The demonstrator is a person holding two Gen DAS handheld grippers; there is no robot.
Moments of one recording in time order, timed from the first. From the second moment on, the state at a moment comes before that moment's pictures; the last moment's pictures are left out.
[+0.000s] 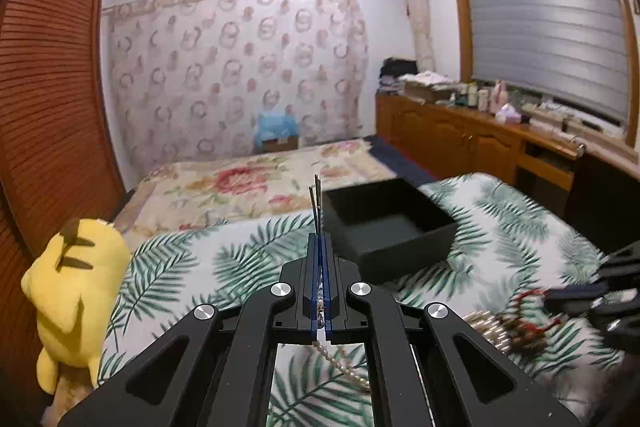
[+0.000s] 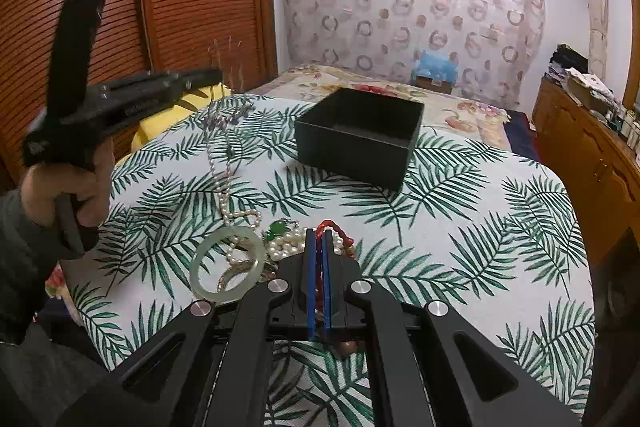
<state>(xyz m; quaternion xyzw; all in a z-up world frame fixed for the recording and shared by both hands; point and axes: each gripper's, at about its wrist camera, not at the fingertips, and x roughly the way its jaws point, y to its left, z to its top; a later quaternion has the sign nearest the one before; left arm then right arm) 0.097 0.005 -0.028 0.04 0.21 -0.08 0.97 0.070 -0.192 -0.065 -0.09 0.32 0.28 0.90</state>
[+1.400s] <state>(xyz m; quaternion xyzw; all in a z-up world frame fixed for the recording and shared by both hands) 0.080 -0.004 -0.008 0.00 0.21 -0.13 0.97 0.099 -0.123 -0.036 -0.03 0.27 0.46 0.84</state>
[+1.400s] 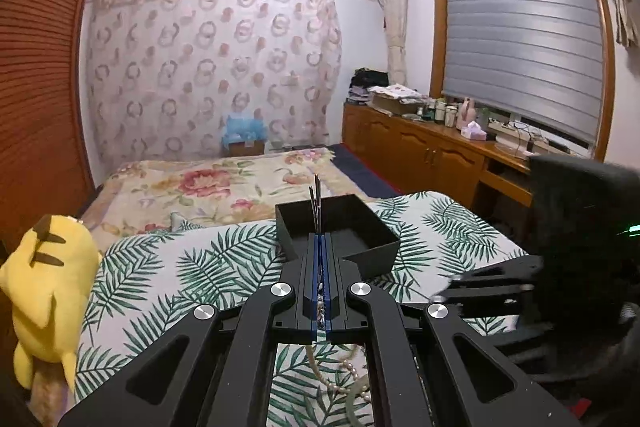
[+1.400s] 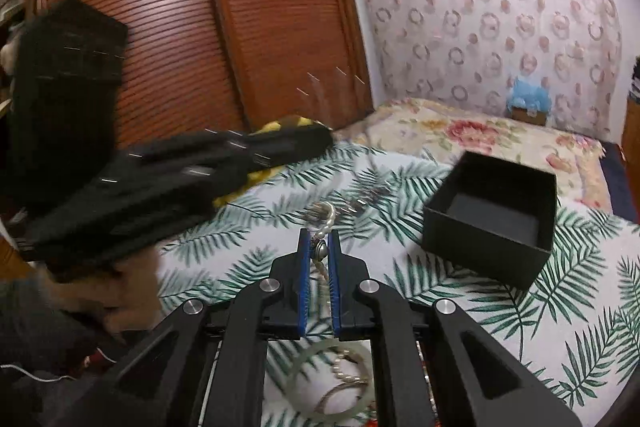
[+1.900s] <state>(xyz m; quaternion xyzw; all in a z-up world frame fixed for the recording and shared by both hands) 0.093 0.015 -0.007 -0.06 0.20 -0.14 0.97 0.084 -0.127 -0.042 -0.03 0.29 0.47 0.84</state>
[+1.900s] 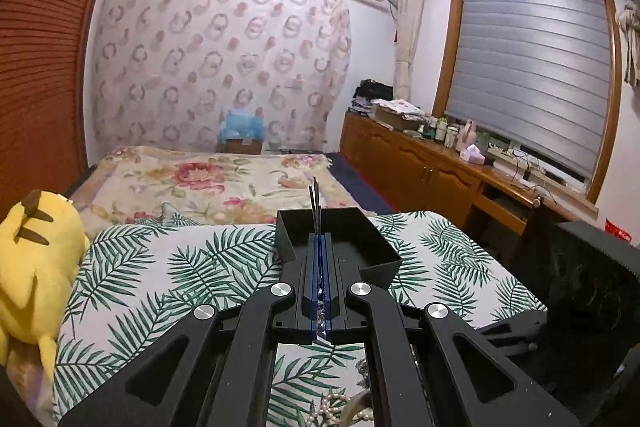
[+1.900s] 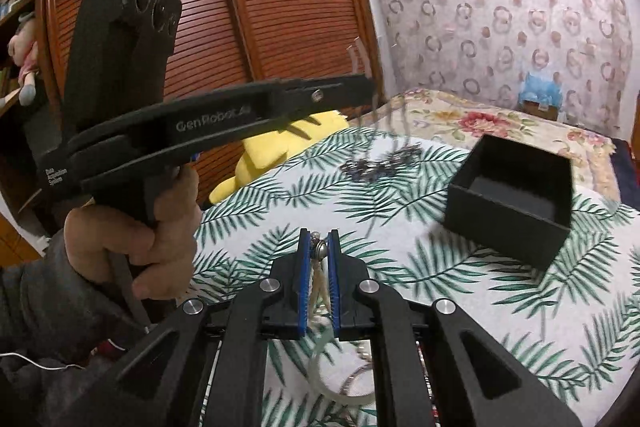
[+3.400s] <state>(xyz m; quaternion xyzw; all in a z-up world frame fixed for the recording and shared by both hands) 0.223 -0.027 -0.029 -0.03 0.30 -0.16 0.94 0.240 -0.206 0.103 -0.05 0.21 0.39 0.89</state>
